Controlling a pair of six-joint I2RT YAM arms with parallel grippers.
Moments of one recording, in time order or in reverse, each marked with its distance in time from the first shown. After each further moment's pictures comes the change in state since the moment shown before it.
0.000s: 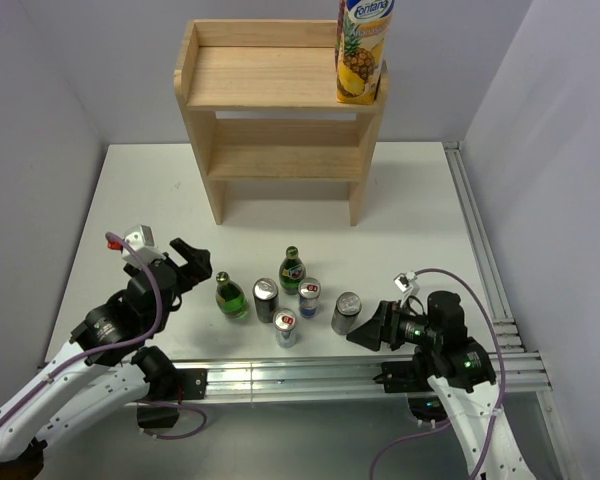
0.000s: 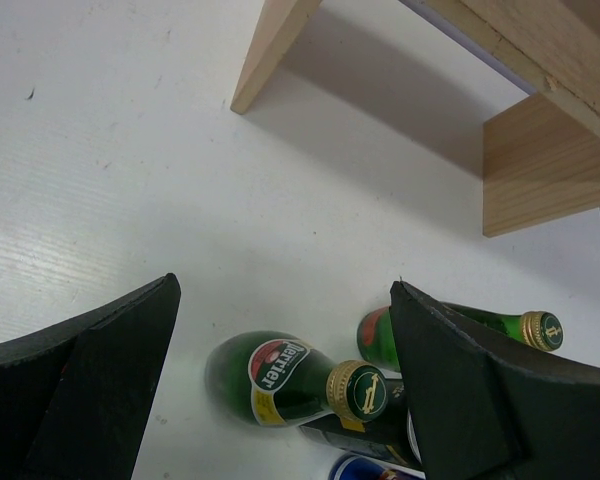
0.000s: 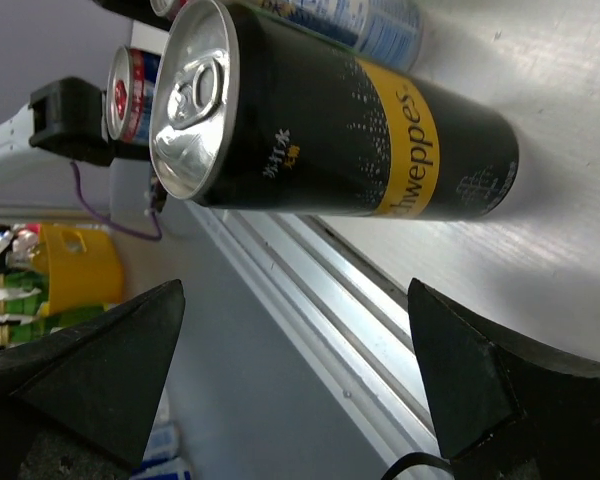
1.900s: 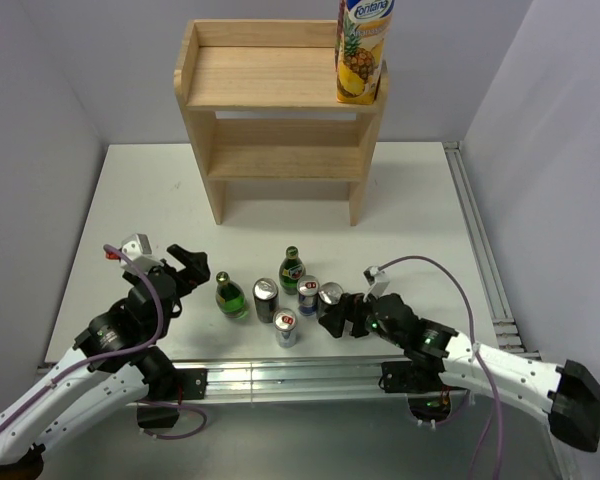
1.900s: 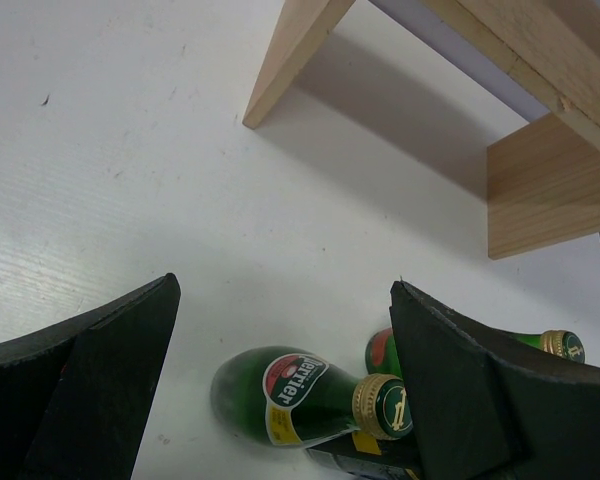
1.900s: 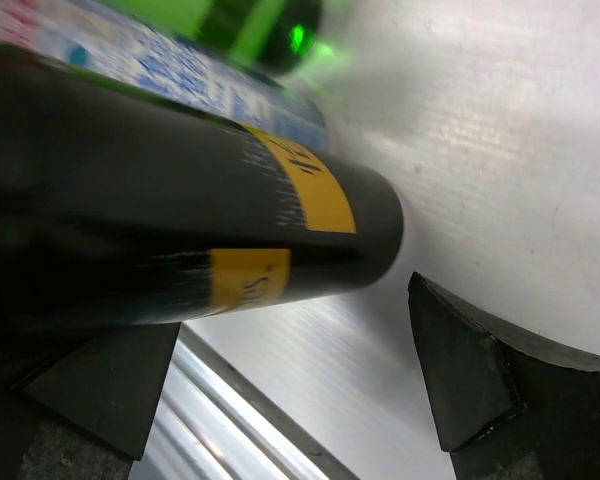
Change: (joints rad) left arm -0.018 -0.074 -0.099 0.064 -0.067 -0.006; right arm 0.665 0.538 -0.182 0.797 0.826 0.195
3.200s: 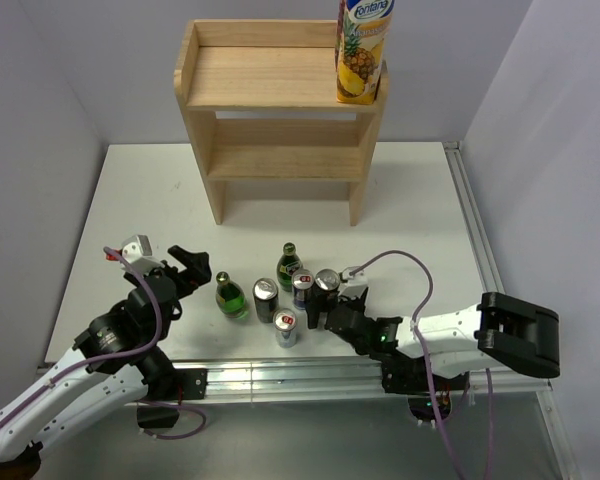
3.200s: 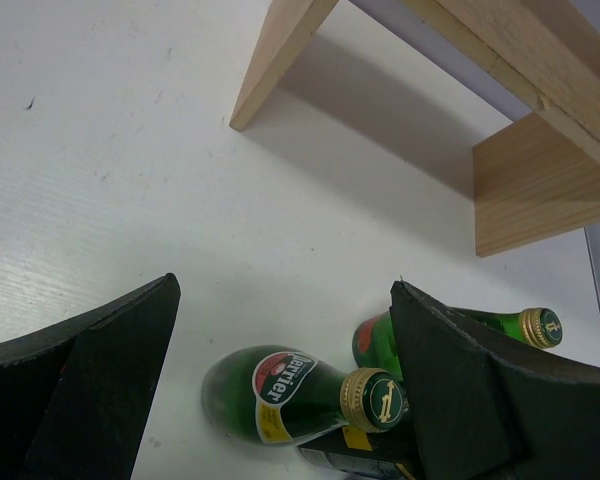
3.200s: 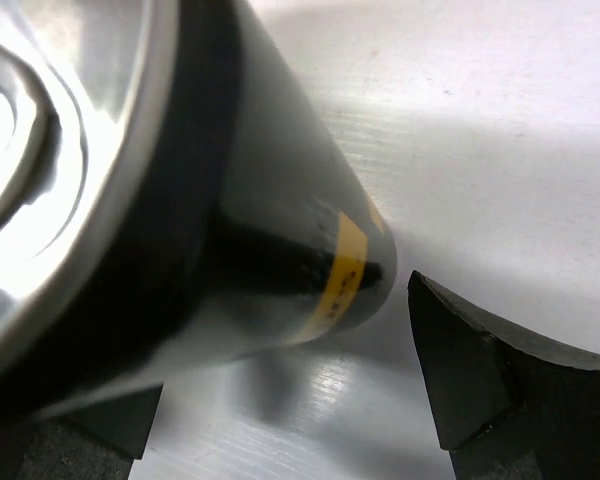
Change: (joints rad) left arm -0.039 -0.011 -0.005 0.018 -0.026 0.000; right arm 0.304 0.679 0.146 0.371 0.624 0.021
